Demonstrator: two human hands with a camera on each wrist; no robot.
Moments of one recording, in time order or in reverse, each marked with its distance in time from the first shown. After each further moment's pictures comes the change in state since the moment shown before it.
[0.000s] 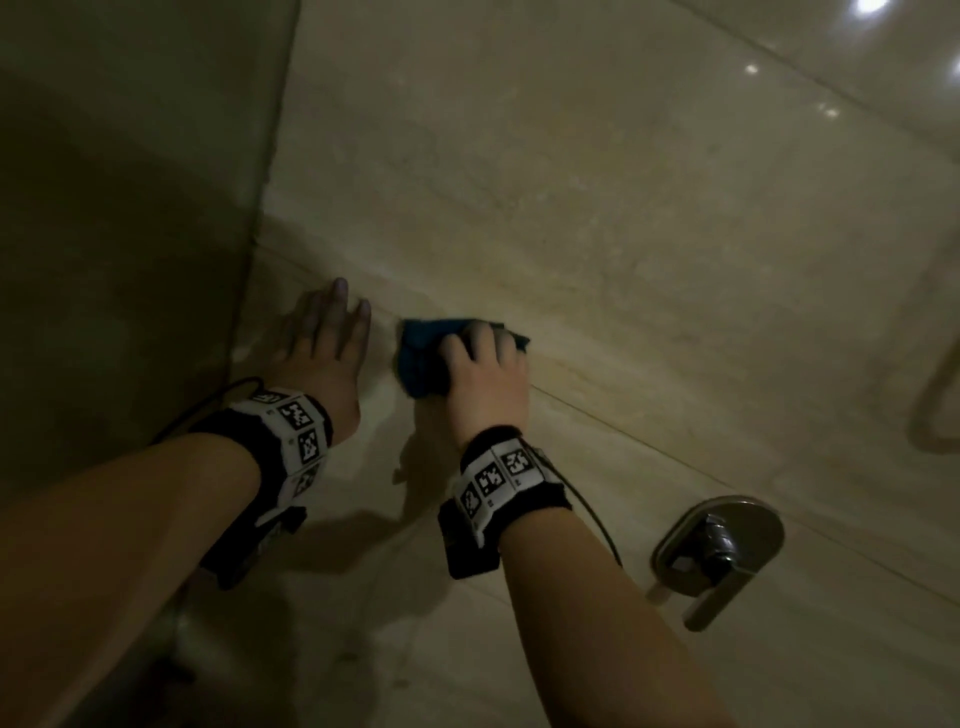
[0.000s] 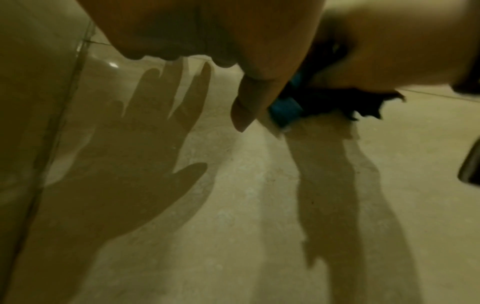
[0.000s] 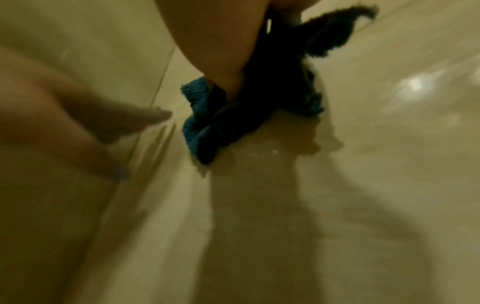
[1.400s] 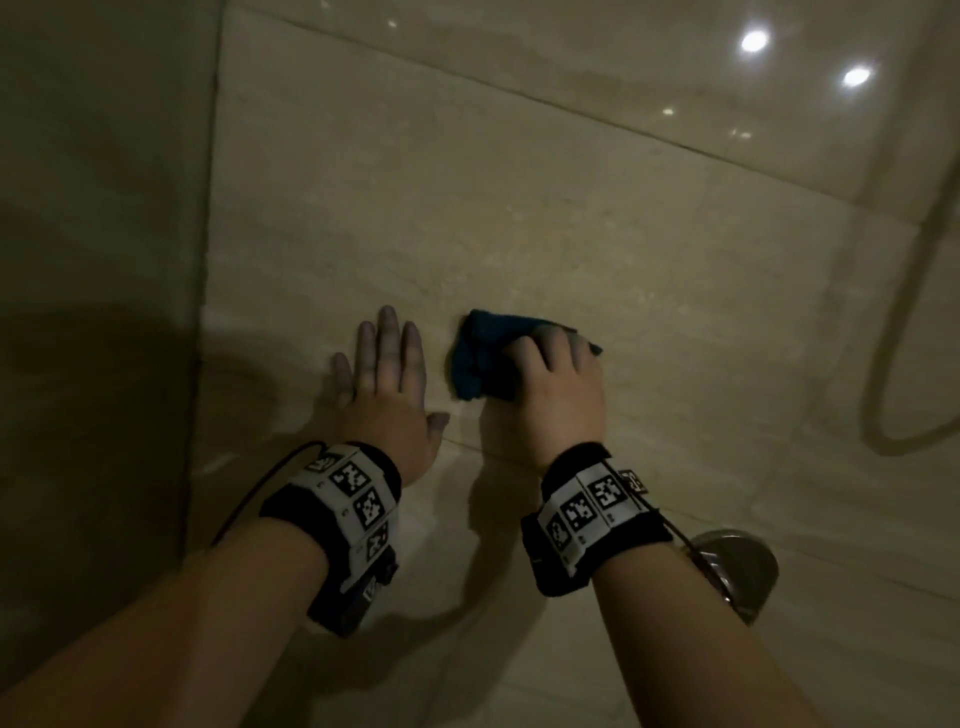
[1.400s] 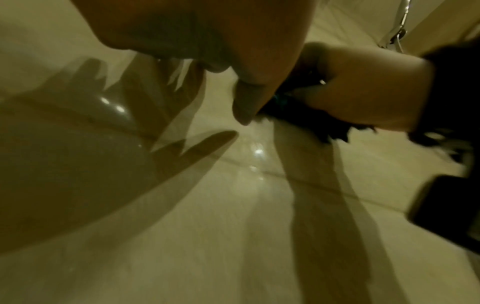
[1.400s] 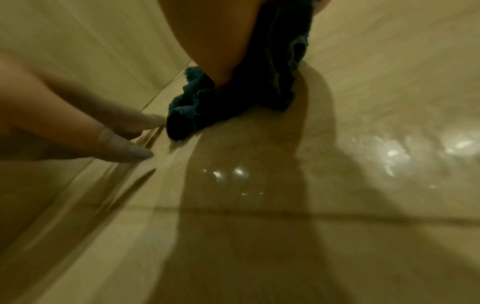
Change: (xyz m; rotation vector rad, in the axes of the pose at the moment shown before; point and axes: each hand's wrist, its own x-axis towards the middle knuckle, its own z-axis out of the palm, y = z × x) left_hand 0.020 0.090 -0.061 -0.106 0.166 0.081; right_hand 0.012 0.077 -0.066 -0.096 0.339 0.087
